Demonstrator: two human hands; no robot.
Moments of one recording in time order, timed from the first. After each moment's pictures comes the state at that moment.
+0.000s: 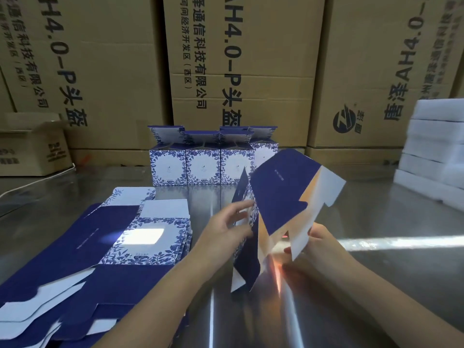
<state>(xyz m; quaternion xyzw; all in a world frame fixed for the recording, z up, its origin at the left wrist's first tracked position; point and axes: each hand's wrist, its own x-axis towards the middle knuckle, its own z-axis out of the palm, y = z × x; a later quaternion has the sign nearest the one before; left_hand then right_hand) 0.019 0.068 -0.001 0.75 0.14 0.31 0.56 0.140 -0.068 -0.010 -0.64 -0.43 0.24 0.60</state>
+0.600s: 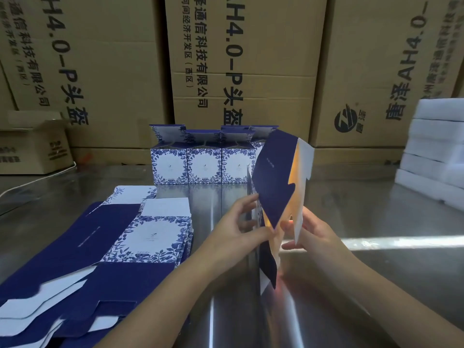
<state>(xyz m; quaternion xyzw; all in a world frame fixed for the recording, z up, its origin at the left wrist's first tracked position) 0.016 0.055 0.005 0.76 0.12 0.26 0.58 0.148 -0.064 -0.014 -0.63 -0.45 0.19 0.61</state>
